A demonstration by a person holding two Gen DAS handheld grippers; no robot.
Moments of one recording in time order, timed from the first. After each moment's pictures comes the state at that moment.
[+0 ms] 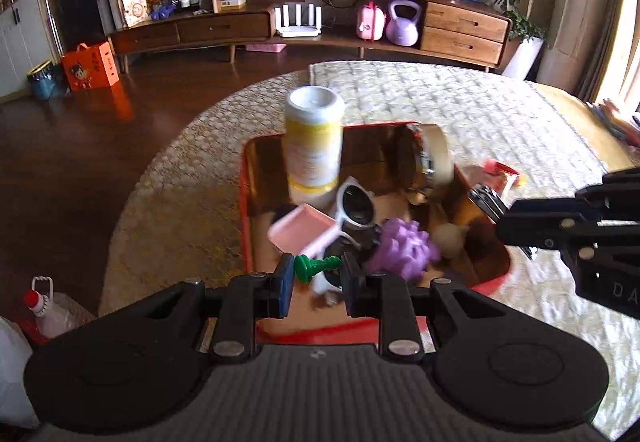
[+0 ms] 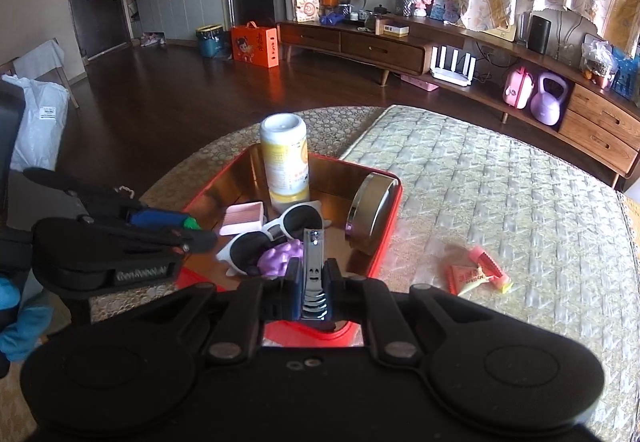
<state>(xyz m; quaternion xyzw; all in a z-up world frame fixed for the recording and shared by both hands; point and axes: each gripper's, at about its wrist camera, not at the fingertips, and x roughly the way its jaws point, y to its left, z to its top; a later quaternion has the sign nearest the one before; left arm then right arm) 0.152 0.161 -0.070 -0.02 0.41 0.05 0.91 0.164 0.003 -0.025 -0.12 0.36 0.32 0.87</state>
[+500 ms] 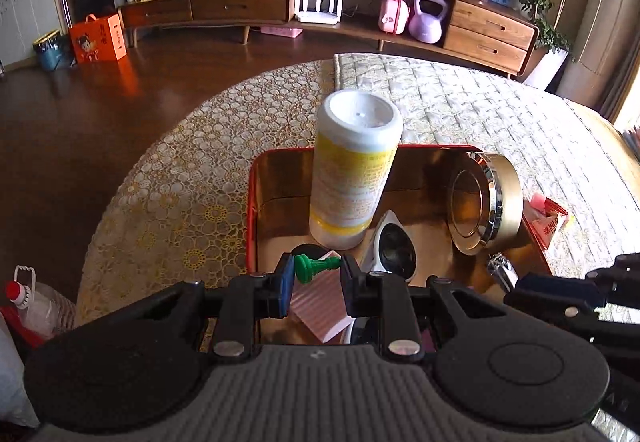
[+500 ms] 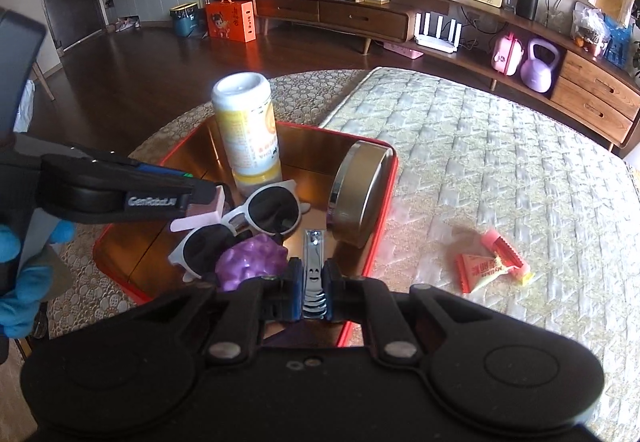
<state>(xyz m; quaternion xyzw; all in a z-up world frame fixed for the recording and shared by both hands) 0.216 0.185 -0.098 -0.06 0.42 0.06 0.90 0.202 0.019 -0.067 -0.12 0.40 0.29 0.86</state>
